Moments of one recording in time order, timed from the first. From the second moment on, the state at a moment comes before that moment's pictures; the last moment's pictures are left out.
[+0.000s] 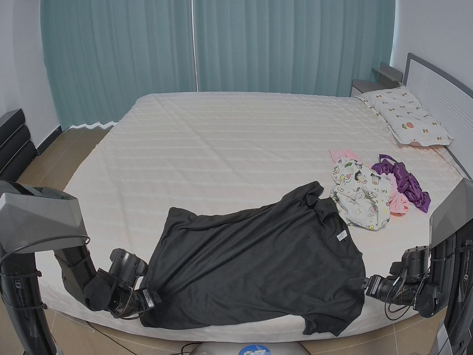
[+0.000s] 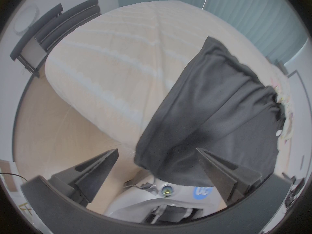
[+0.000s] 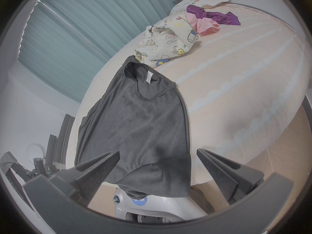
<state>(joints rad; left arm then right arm) -0.31 2.15 -0.44 -0.55 0.14 -0.77 0.07 2.35 -0.02 -1.55 0.21 0.56</state>
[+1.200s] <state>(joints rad) -0.22 2.17 -0.93 -0.46 0.09 -0.85 0.11 2.34 -0.02 -1.55 0.20 0.60</state>
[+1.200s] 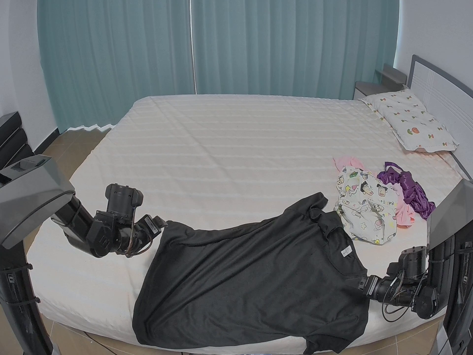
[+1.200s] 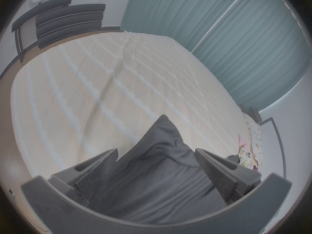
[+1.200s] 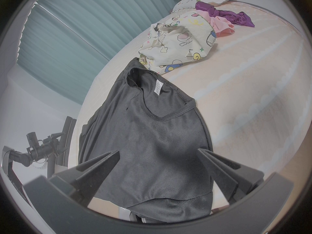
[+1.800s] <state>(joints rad) -0.21 2.51 -1.51 -0.17 0.09 -0.79 0.11 2.34 -0.02 -1.55 0.20 0.60</state>
